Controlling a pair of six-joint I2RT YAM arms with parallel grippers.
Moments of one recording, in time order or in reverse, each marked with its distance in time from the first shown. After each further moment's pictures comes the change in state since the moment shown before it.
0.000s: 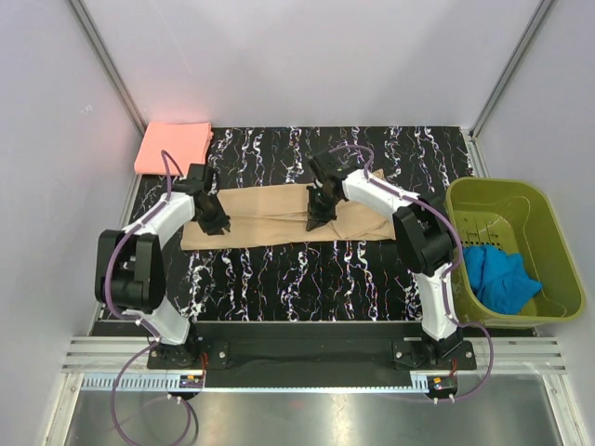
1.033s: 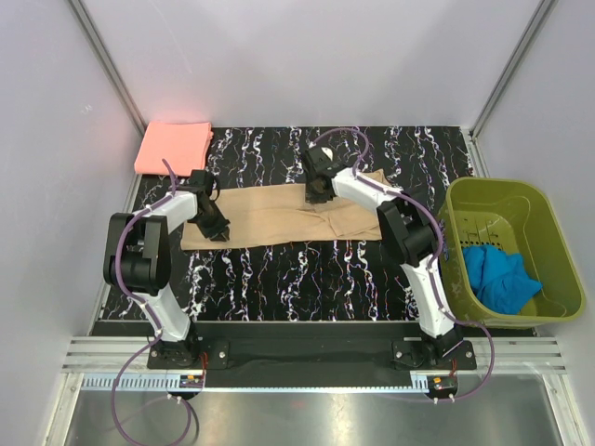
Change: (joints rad) left arm 0.038 0.160 -0.009 0.045 0.021 -0.090; right arm 0.003 0.146 0.085 0.255 0.390 -0.087
